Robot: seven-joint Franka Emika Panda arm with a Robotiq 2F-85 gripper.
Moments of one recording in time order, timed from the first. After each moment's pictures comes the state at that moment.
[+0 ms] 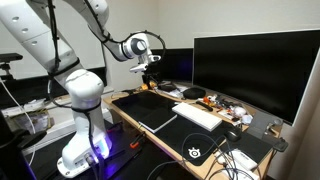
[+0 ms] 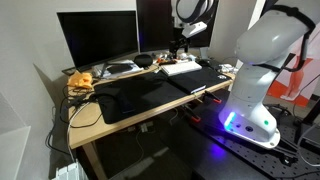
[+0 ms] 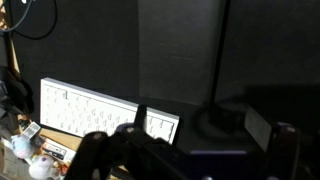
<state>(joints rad) -0.13 -0.43 0.05 -2.75 -0.30 2.42 0.20</state>
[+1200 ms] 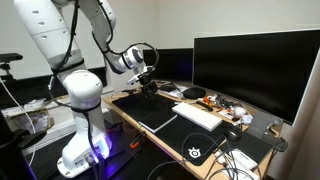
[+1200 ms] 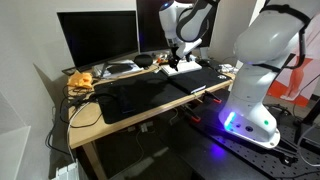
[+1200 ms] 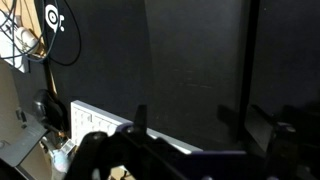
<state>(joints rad) -0.18 -0.25 0.21 -2.77 -0.66 2.42 0.72</state>
